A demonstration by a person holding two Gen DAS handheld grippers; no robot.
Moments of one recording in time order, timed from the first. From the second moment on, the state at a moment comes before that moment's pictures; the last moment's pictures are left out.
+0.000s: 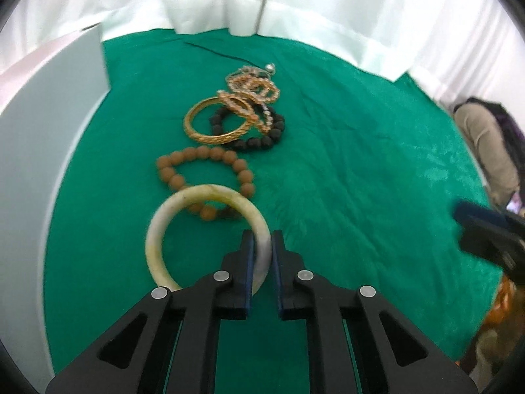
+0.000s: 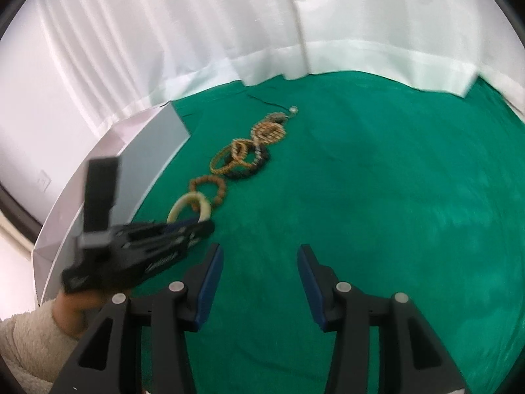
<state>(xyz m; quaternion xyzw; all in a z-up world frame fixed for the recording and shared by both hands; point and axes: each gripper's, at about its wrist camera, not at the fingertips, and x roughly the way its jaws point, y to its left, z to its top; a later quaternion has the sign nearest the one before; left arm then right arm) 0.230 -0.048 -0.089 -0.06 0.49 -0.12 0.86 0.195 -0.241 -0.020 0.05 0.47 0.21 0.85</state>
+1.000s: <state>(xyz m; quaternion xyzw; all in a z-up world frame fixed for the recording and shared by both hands) 0.195 -0.014 -0.098 -0.09 0.51 -0.11 0.85 0.419 -0.120 -0.099 -0.07 0.57 0.20 0.79</state>
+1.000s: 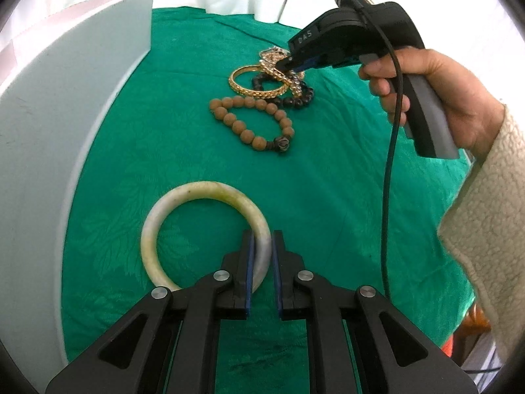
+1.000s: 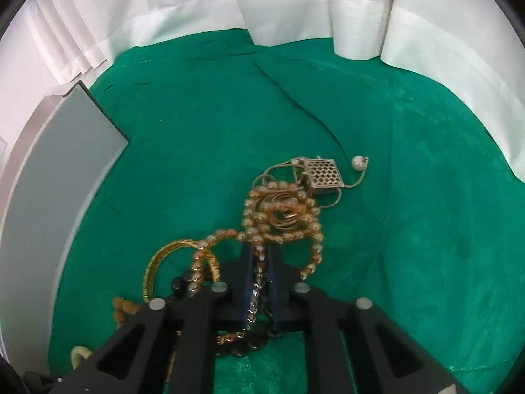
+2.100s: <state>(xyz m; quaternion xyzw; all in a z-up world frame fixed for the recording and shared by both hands) 0.078 0.069 0.141 -0.20 0.37 -0.13 0.90 0.245 -0.137 0.213 0.06 0.33 0.40 0.86</state>
